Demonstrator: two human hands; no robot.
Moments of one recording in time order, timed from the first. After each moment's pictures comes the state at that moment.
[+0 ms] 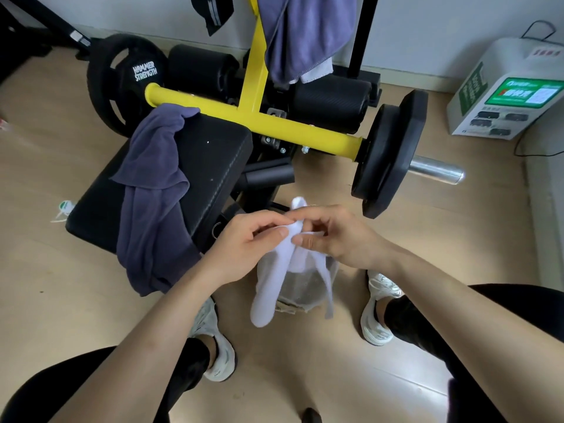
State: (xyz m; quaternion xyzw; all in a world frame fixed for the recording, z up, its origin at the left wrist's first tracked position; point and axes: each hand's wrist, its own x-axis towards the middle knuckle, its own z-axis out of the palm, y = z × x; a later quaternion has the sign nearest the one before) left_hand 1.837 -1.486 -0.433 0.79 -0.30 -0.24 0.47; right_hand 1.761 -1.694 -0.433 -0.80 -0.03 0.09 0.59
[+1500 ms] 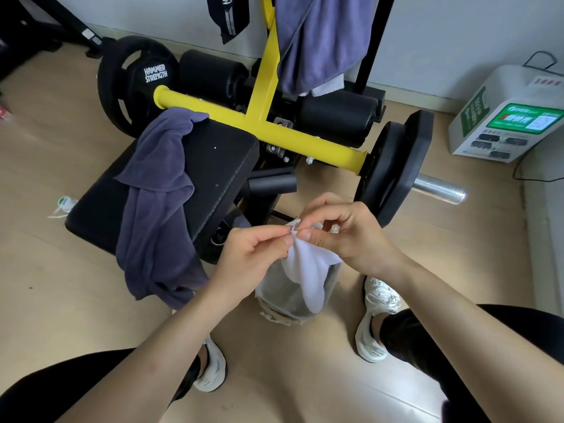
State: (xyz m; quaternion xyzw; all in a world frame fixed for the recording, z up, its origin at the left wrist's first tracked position) left_hand 1.813 -1.493 -0.432 0.73 -0.15 -0.22 0.63; right_hand 1.767 -1.695 -0.415 -0.78 -0.02 -0.02 0.62
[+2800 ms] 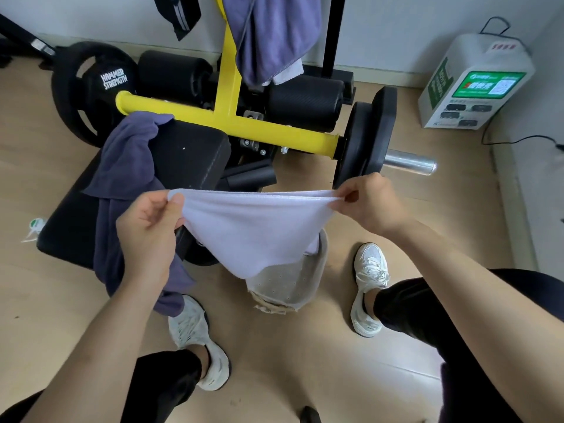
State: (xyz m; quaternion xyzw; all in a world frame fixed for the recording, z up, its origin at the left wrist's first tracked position) left_hand 1.869 -1.442 -0.424 0.80 -0.02 0.02 0.60; right_hand 1.759 -1.762 -0.438 -0.93 0.20 -0.03 0.31
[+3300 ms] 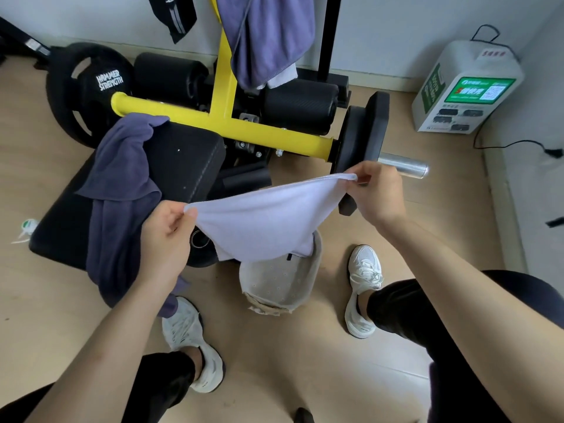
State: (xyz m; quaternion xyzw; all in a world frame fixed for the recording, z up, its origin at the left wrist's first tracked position) left_hand 1.861 -1.451 -0.443 0.83 -0.03 -0.07 0.55; right_hand 1.764 -1.778 -0.443 -0.83 0.32 -0.14 0.44
